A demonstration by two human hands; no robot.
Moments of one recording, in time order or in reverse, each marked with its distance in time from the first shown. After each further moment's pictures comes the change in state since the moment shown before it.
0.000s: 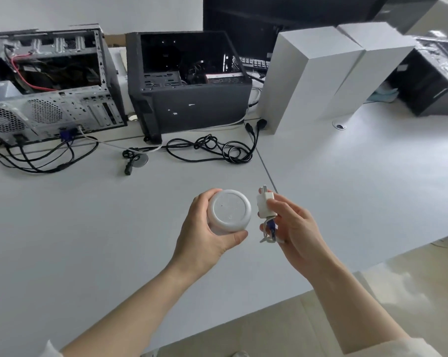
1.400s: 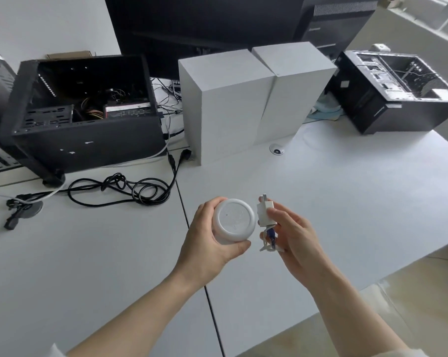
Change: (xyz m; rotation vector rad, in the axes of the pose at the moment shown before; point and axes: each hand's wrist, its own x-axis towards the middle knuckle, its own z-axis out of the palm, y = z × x) left_hand 0.126 0.096 0.241 0.035 -0.075 0.054; right_hand 0.094 -0.114 -0.239 0.018 0.044 -0.040
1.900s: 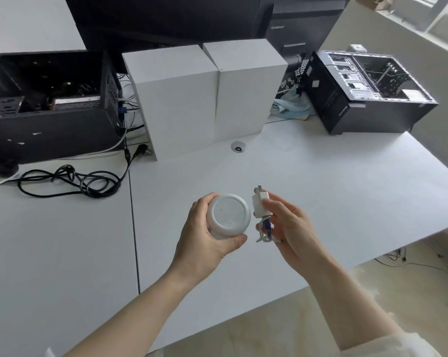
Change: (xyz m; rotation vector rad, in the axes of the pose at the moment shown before) left_hand -0.005 0.060 0.151 -0.039 0.072 -0.020; right_hand -0.001 -0.049 -0.152 -0.018 -0.062 -0.002
